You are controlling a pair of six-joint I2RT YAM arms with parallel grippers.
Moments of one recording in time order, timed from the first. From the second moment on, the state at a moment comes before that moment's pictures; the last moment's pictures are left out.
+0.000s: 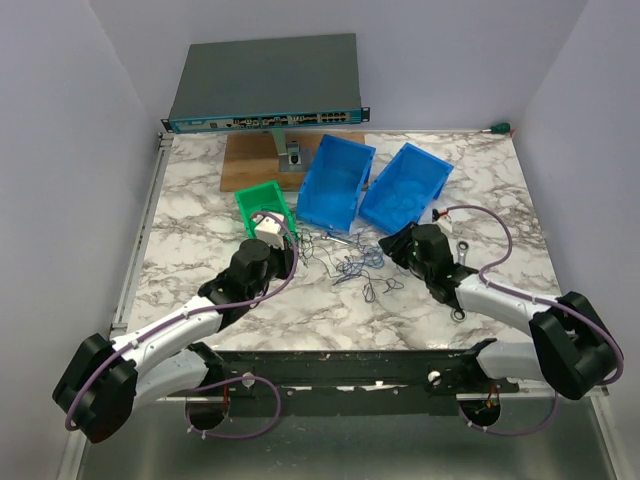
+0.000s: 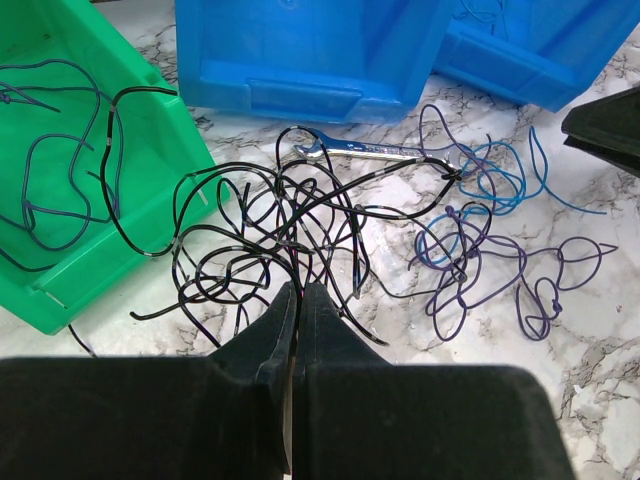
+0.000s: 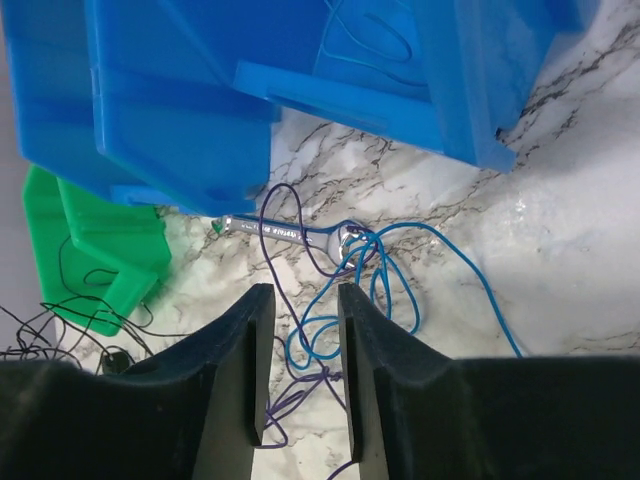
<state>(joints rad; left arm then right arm) -0.68 1.01 0.43 0.22 -0.15 -0.33 0.54 1.28 0.48 0.28 0.22 0.97</state>
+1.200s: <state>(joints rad) -0.68 1.00 0.43 0.21 -0.17 -0.33 0.55 0.89 0.63 -0.04 0.45 0.86</state>
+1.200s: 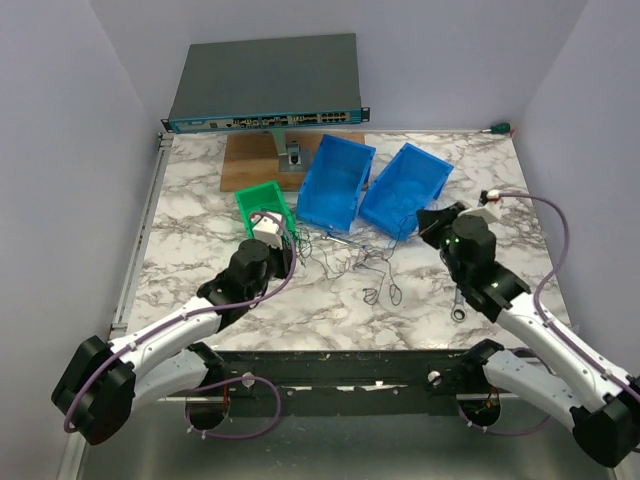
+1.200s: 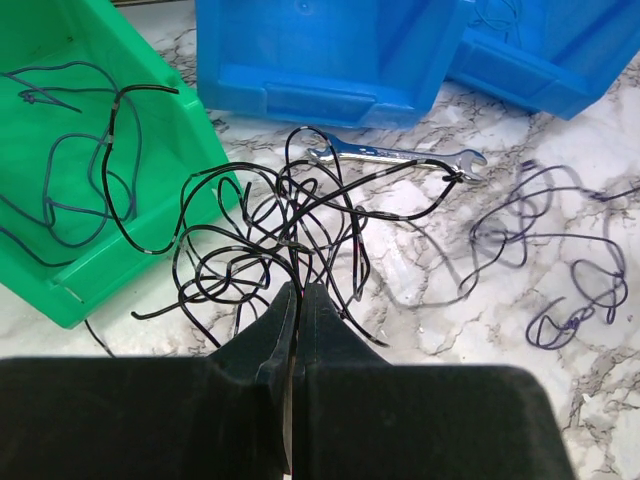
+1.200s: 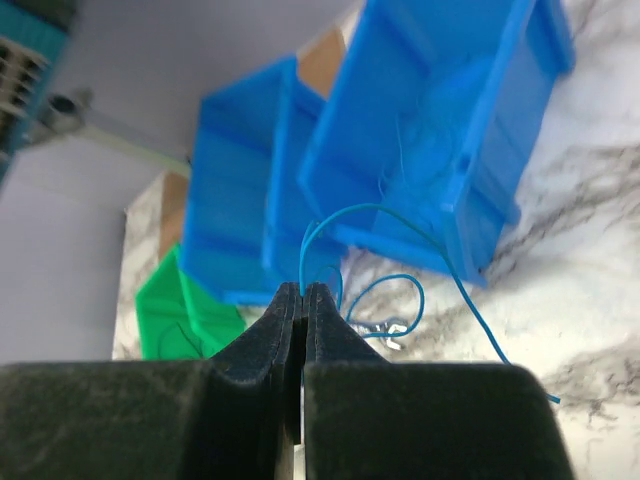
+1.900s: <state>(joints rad) -0.67 0.98 0.45 0.17 -0.24 -0.34 0.55 0.81 0.91 -0.28 0.49 0.65</state>
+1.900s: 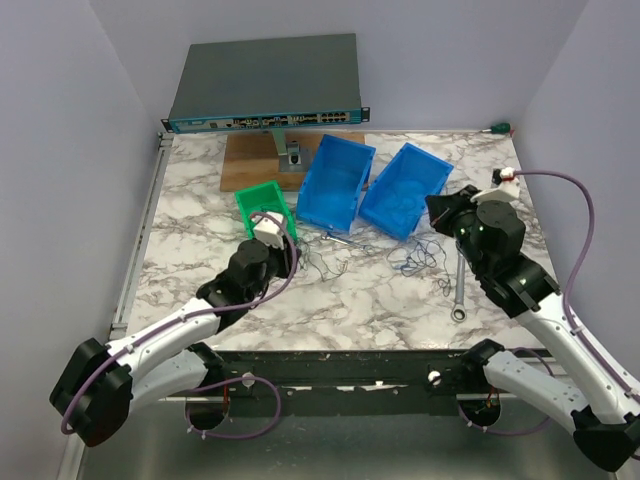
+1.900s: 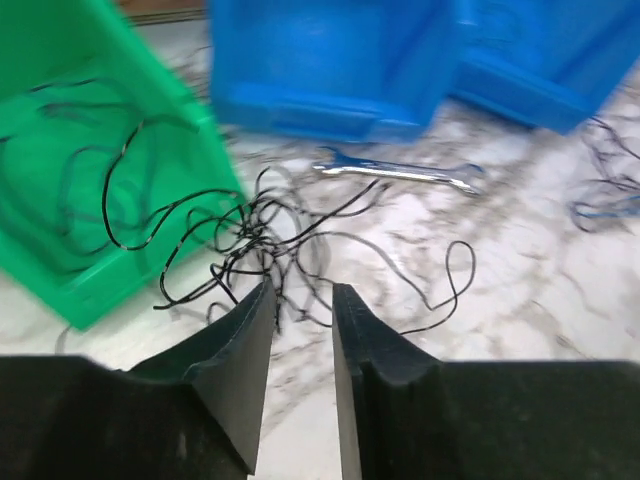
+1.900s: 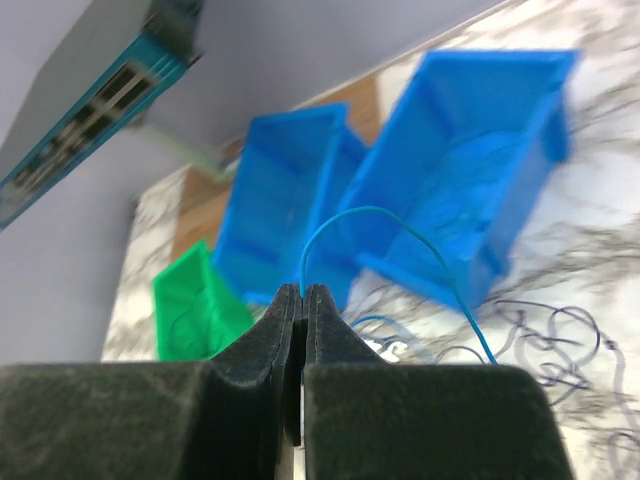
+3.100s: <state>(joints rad) -0.75 1.09 0.48 0.33 0.14 -0.21 0.55 1.30 1.31 -0.15 0.50 0.47</state>
